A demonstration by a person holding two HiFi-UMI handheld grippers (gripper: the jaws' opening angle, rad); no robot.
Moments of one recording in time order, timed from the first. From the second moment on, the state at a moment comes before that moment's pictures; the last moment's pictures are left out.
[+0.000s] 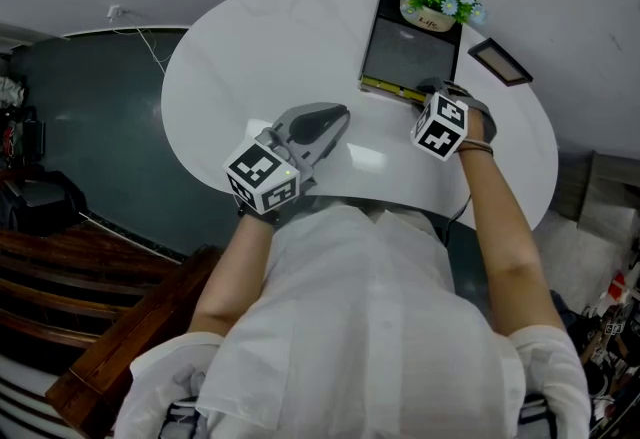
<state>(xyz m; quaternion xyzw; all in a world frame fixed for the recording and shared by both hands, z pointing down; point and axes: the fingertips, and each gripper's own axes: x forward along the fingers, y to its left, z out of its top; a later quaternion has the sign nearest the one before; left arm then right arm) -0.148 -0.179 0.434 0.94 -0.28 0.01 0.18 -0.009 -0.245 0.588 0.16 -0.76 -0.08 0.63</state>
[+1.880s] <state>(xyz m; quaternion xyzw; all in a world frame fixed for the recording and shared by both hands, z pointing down) -0.153 -0.185 0.431 0.94 -0.29 0.01 0.18 -0.009 -0.262 0.586 0.18 -0.75 -0.07 0.63</state>
